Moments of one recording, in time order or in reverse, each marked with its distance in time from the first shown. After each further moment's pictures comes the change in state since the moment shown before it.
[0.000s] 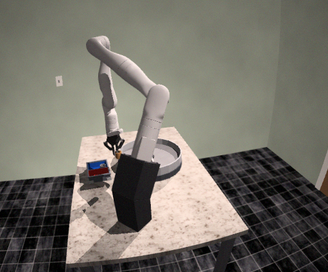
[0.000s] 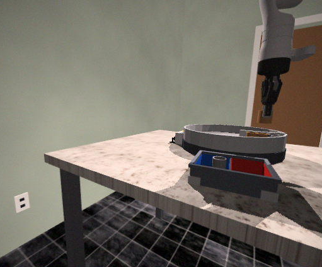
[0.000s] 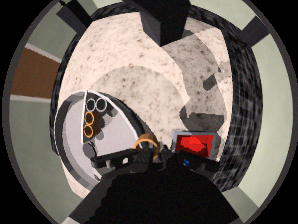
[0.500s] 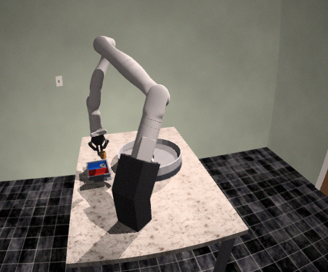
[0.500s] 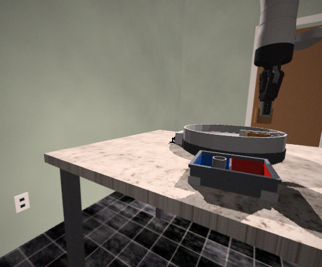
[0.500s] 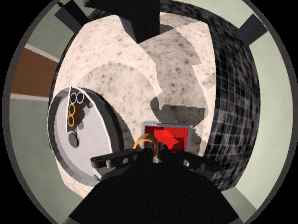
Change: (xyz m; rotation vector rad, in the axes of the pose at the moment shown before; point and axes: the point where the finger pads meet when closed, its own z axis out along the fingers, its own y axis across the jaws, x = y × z) arm -0.022 0.090 -0.007 -0.011 -0.004 -0.003
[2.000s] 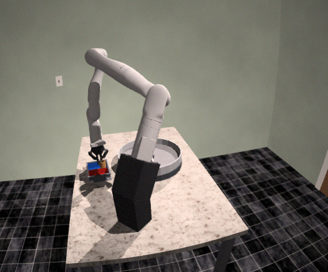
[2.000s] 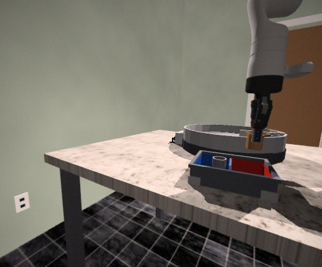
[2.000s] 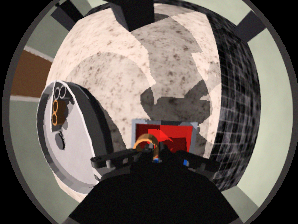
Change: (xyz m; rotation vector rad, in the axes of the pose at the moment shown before) arm -0.014 0.012 0.067 -0.017 -0.003 0.019
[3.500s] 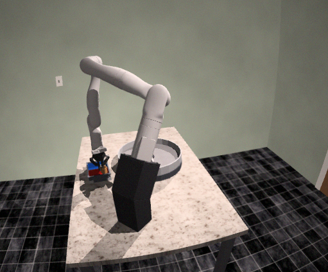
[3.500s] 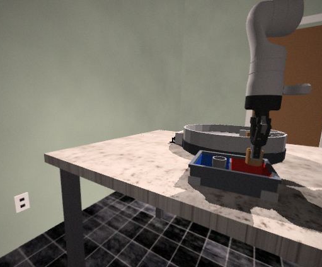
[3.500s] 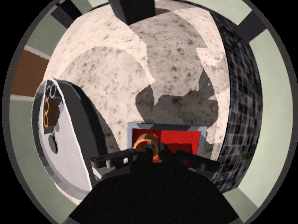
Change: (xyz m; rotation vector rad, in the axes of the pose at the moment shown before) arm 0.003 -0.002 0.042 0.007 0.004 -0.005
